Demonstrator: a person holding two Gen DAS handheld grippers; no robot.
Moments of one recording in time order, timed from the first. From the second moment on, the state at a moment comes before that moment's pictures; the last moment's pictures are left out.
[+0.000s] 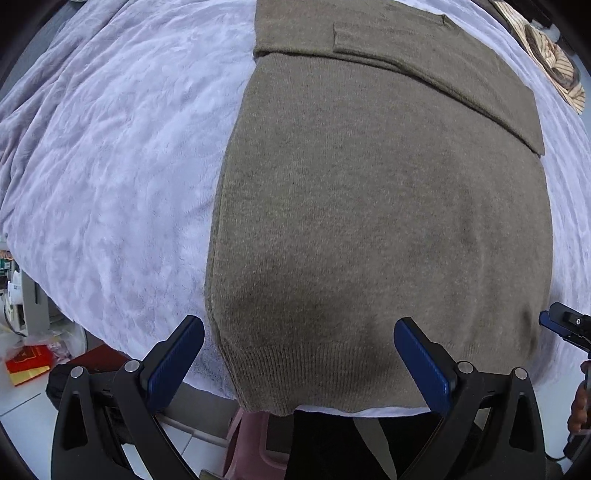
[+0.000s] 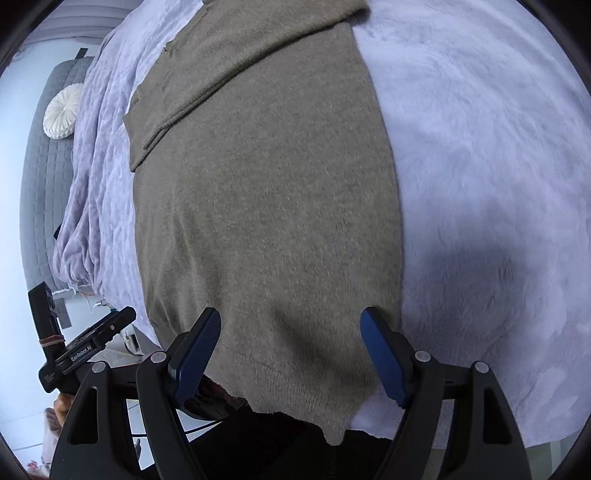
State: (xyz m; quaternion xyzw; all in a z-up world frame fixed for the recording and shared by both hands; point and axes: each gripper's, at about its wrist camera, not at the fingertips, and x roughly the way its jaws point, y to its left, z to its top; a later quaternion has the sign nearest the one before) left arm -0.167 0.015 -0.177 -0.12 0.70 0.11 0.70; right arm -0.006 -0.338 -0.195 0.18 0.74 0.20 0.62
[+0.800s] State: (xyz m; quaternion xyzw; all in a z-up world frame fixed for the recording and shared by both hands) left arm -0.224 0.005 -0.176 -0.05 0.67 0.08 0.74; right arm -0.089 -0.355 -0.194 0.18 0.71 0.14 0.66
